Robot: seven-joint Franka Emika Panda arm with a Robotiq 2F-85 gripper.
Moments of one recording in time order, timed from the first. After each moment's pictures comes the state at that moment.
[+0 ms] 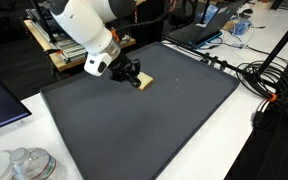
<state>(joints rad) -0.25 0.46 -0.10 -1.98 0.69 2.22 -0.27</state>
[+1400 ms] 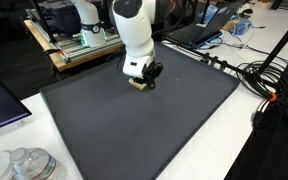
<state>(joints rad) -0.13 0.57 -0.03 -1.85 0.43 2.25 -0.12</state>
